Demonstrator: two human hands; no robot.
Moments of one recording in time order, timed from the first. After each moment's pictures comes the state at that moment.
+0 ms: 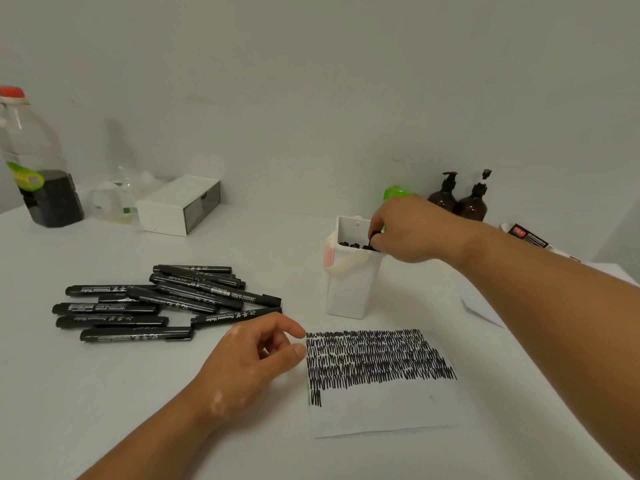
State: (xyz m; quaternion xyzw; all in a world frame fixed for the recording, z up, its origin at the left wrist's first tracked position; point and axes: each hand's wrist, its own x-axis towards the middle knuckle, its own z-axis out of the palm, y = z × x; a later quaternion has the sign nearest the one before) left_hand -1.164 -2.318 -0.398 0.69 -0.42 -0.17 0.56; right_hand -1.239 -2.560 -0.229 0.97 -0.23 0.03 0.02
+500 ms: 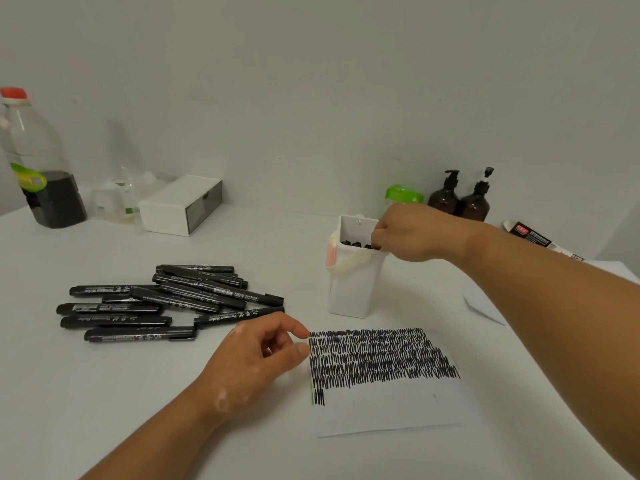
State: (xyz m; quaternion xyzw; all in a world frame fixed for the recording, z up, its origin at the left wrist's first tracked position) left_hand -1.162 -2.318 -0.398 0.69 -0.43 -0.17 0.56; right_hand -1.238 -2.562 -0.232 0.97 -0.26 -0.01 -0.02
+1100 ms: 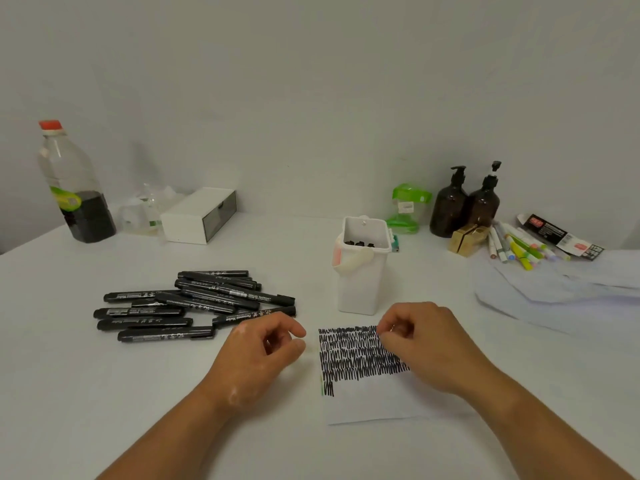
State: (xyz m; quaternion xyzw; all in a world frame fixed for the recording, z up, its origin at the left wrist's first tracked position) left_hand -1.164 -2.311 -0.397 0.74 -0.41 -0.08 0.52; right_hand -1.332 -2.520 -0.351 0.91 -0.23 0.16 -0.30
